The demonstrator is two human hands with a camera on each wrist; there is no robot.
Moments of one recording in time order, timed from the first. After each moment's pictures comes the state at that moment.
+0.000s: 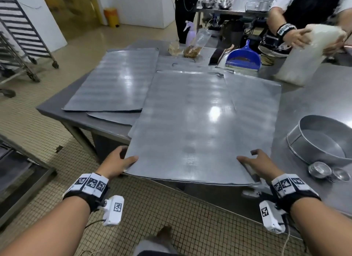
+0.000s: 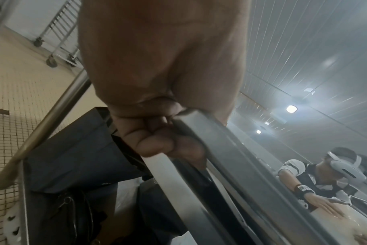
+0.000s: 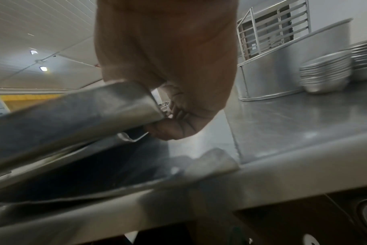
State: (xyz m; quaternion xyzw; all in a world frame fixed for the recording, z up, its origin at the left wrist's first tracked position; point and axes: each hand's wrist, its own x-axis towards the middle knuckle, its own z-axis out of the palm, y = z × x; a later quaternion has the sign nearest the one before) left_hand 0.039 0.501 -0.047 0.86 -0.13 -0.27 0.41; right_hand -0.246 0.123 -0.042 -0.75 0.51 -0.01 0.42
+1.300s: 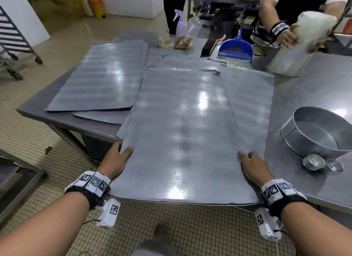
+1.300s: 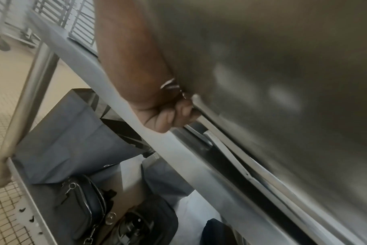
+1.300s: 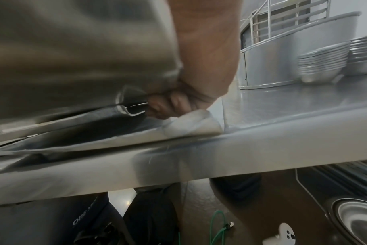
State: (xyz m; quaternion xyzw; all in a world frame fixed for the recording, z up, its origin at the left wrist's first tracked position) left_hand 0.046 0.465 -0.070 0.84 -0.10 -0.23 0.48; right_hand -0.256 0.122 -0.085 -0.80 0.52 -0.01 0.32
